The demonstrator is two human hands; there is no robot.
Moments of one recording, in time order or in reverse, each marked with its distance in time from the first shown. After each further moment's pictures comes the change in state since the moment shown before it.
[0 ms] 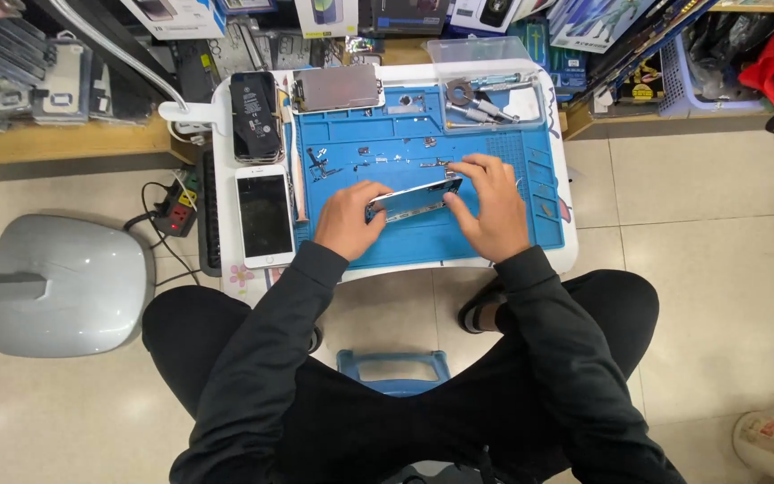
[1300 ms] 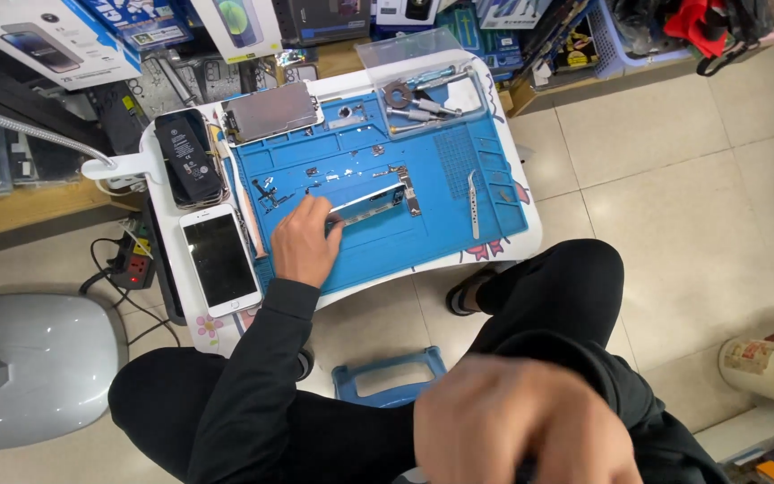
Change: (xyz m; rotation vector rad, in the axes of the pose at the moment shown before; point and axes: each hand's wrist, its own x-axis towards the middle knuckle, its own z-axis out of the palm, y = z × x) left_hand 0.011 -0.010 0.007 0.321 0.159 0.056; right_hand -0.020 -0.117 -0.103 1.009 0.192 -0.464
